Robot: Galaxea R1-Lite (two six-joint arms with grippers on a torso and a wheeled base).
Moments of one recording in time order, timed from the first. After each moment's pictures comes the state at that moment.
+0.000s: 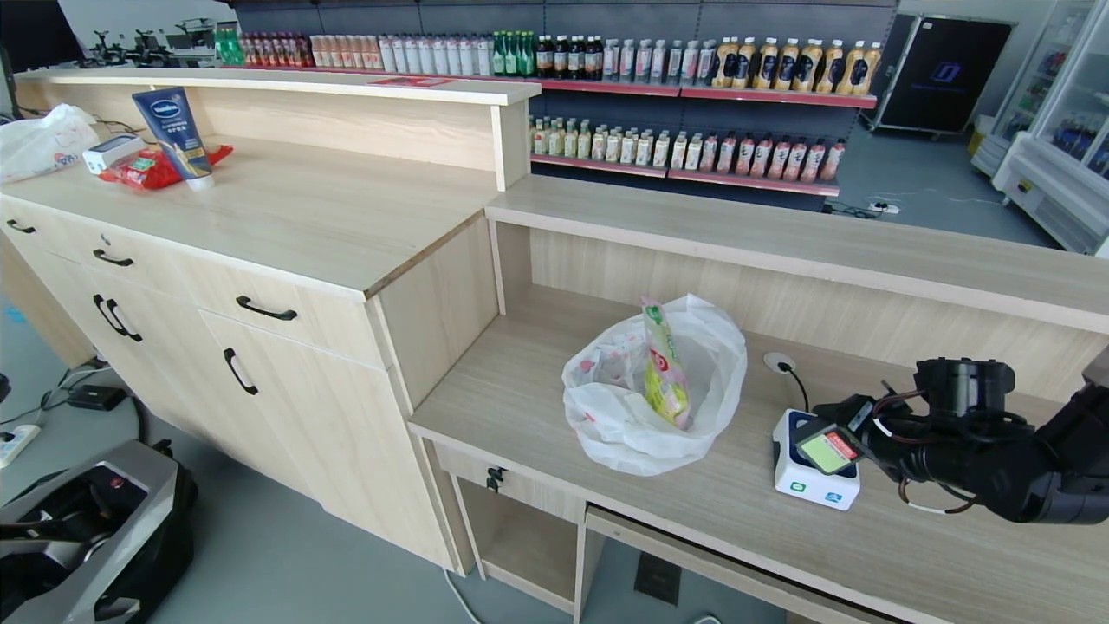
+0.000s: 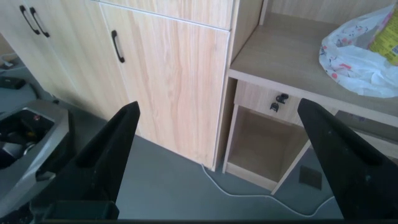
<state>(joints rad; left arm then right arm) 0.00 0.00 0.00 0.00 0.04 -0.01 -0.09 2.11 -0.69 -0.88 0.17 0.67</state>
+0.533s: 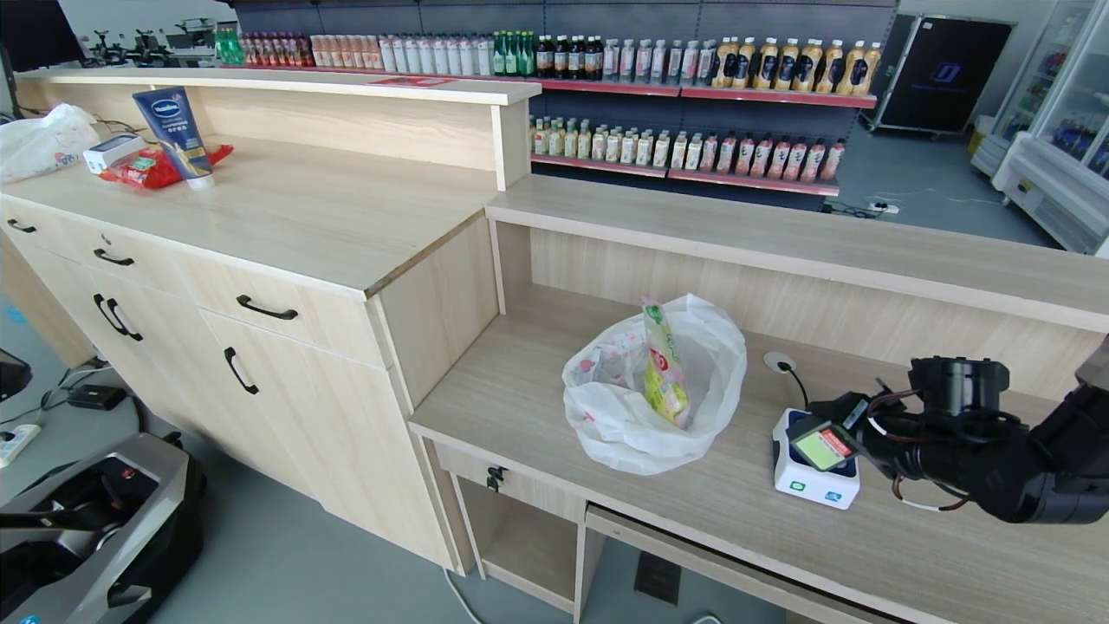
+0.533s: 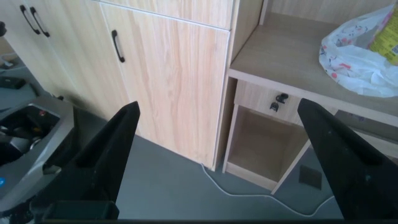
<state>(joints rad) 0.00 0.00 0.00 0.00 0.04 -0.01 -0.08 2.12 -0.69 -0.90 0.17 0.67</state>
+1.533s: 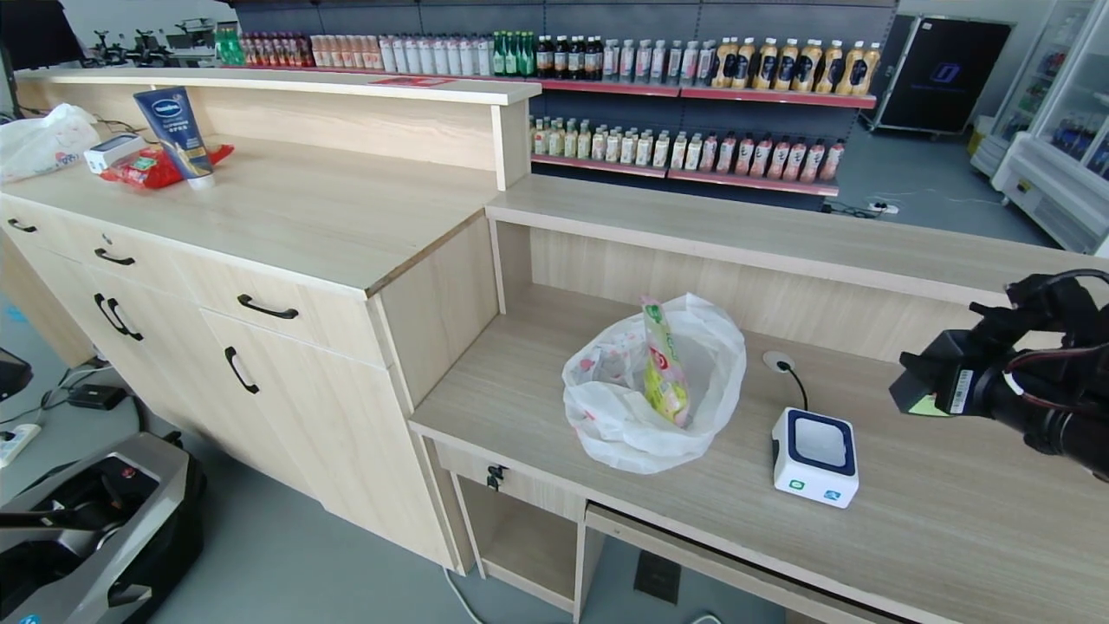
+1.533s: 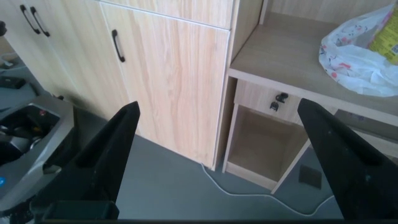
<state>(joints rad) 0.00 0.00 0.00 0.00 0.04 -0.01 -0.11 1.59 -0.52 -0.84 0.02 -0.05</state>
